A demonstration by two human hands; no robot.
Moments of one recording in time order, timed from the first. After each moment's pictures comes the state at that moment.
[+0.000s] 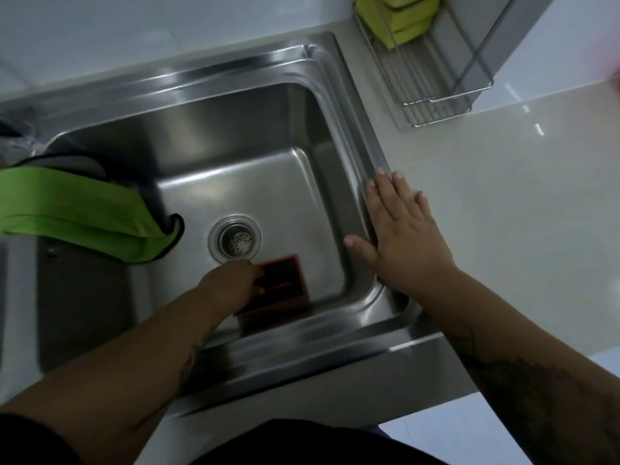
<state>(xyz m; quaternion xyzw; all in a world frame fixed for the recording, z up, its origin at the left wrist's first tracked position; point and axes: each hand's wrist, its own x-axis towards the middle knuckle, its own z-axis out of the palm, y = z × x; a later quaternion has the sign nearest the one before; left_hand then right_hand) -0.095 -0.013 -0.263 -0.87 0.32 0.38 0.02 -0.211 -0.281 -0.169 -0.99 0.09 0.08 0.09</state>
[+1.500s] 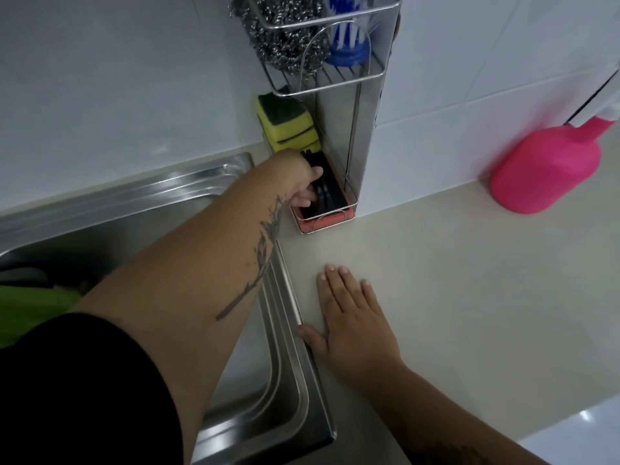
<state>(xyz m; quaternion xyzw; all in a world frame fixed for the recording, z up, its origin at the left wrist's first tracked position) -0.008 -0.368 -0.063 -0.84 -0.01 0.38 -0.38 -0.242 -0.367 -0.169 -0.98 0.10 0.06 0.17</state>
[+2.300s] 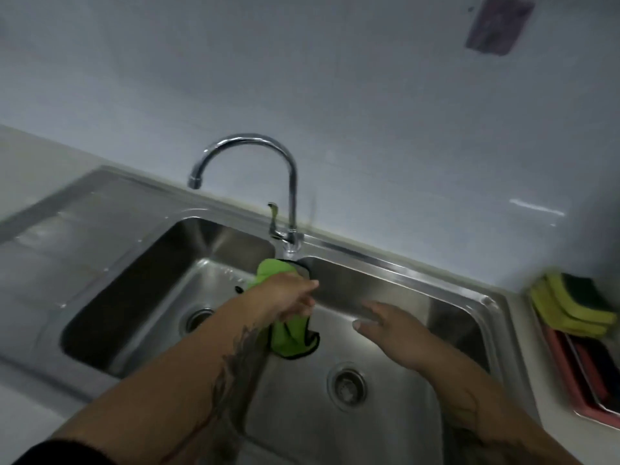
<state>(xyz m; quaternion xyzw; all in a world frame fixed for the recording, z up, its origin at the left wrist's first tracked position) -0.001 0.148 -0.067 -0.74 -0.14 0.25 -0.60 -0.037 -0.072 -0.048 -0.94 -0.06 0.20 0.26</state>
